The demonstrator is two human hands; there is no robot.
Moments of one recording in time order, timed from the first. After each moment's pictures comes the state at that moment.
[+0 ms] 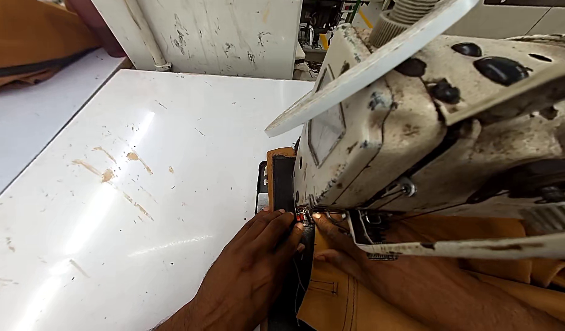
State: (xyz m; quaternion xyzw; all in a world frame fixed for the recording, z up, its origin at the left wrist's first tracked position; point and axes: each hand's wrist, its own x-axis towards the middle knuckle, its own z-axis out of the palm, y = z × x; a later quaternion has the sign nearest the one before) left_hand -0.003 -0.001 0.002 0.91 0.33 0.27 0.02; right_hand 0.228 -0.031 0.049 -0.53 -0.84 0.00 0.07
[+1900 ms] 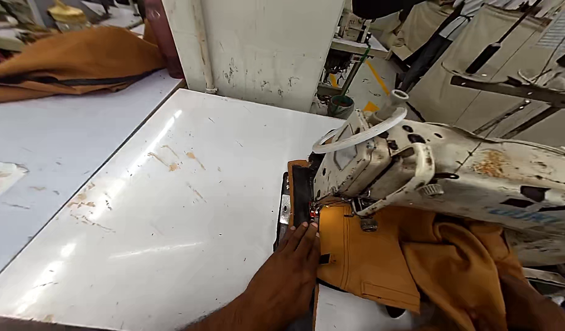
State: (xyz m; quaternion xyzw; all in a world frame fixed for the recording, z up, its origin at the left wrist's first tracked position) left_hand 0.013 -0.048 0.009 0.92 0.34 0.19 0.09; right_hand 0.329 -0.188 0.085 -0.75 -0.64 -0.01 0.17
